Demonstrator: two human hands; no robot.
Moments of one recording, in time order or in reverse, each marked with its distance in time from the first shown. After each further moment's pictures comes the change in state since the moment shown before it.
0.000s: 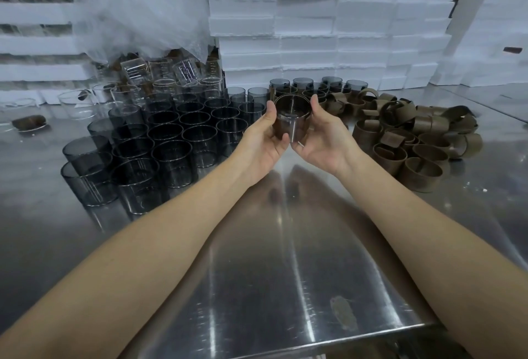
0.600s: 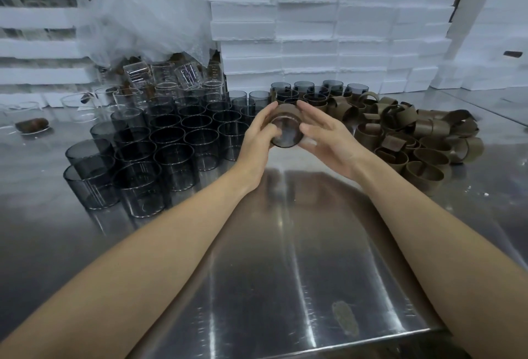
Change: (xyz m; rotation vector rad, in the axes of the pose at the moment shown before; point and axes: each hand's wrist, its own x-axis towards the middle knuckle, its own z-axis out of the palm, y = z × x) left_hand 0.010 -0.010 -0.013 0.404 0.029 0.340; right_hand 0.003 -0.009 -0.025 -0.494 -0.220 -0.235
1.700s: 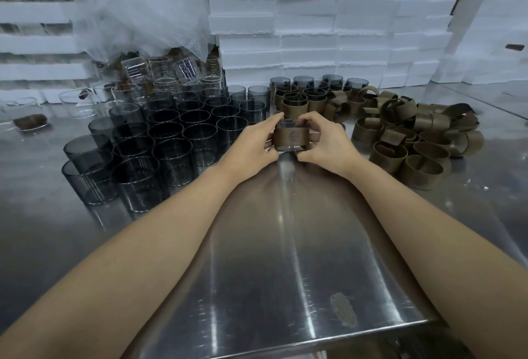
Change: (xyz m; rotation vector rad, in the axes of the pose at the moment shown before) left_hand 0.007 -0.006 -0.032 0.935 -0.332 0.264; right_hand 0.001 0.021 -0.011 -0.908 0.116 -0.209
